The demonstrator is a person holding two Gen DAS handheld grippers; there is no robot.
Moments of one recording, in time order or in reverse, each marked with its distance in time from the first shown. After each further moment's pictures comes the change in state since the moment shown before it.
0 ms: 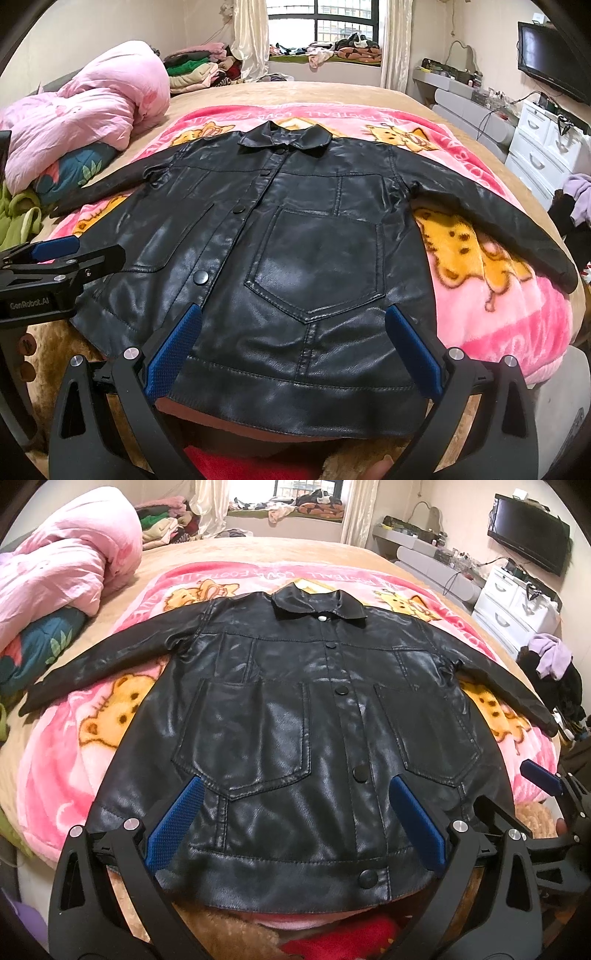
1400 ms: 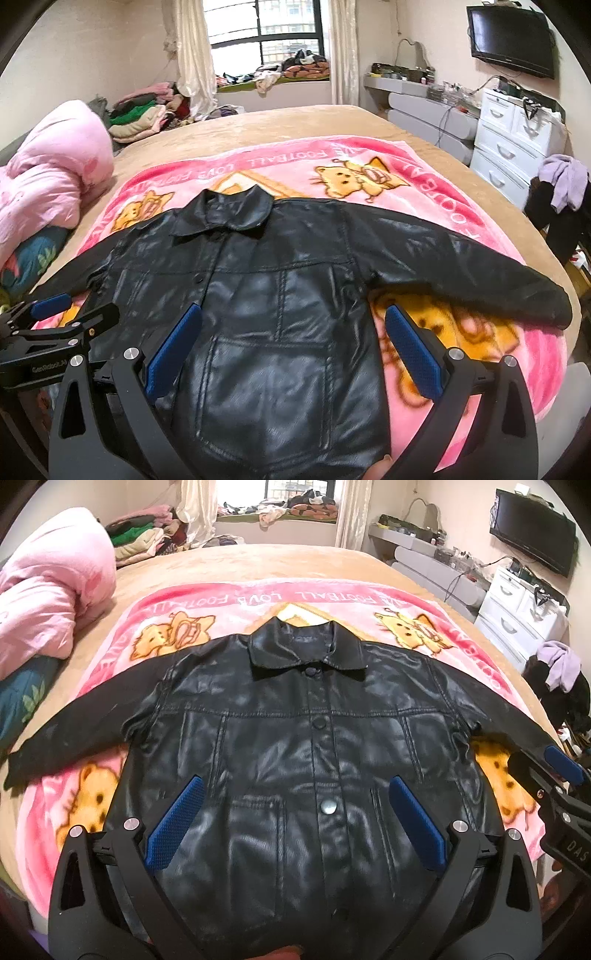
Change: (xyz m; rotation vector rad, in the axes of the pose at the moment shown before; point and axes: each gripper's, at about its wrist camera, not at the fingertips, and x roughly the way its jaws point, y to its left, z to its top) left arm 0.062 -0.035 0.123 0.045 -0.001 0.013; right arm 0.044 -0.071 0.119 0.174 -0.094 -0.104
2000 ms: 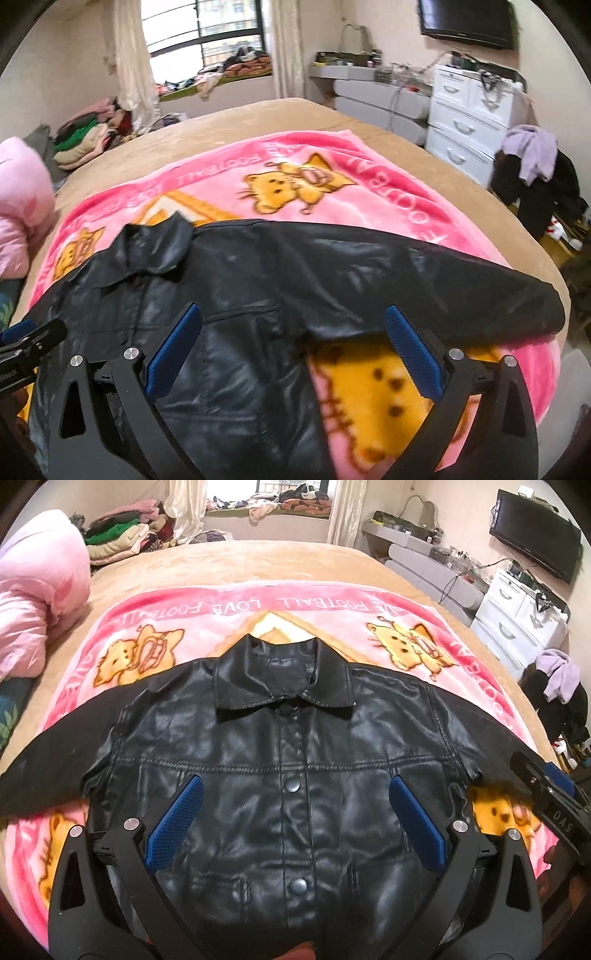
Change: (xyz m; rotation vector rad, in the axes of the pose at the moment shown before) left arm 0.055 -0.024 0.063 0.001 0.025 -0.041; right arm 0.062 -0.076 0.041 0.171 0.018 -0.165
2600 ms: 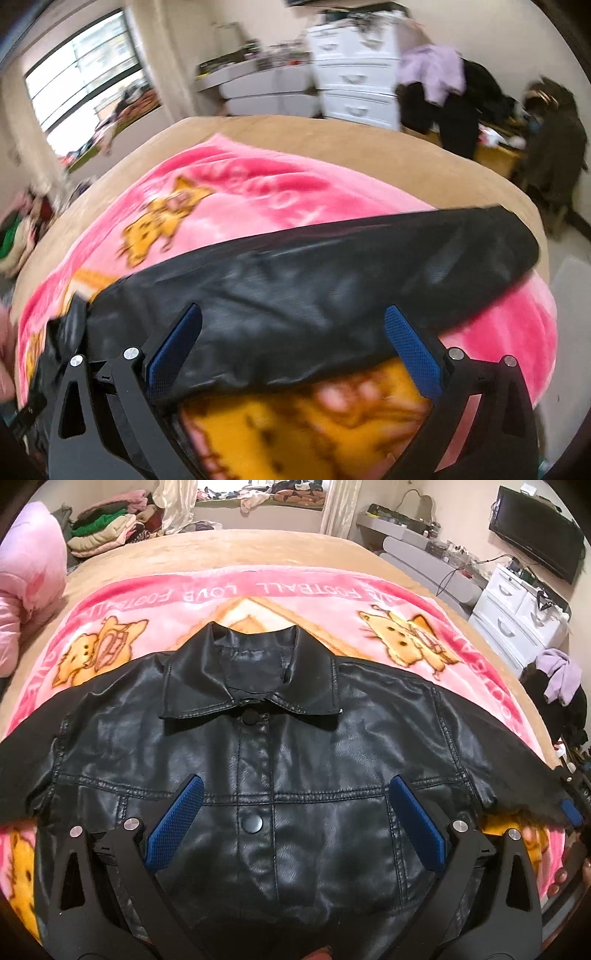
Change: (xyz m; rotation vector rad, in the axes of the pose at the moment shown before) left arm 0.066 -0.019 0.012 -0.005 0.024 -0.040; right arm 0.034 -0.145 -0.016 0.423 -0.004 -0.193
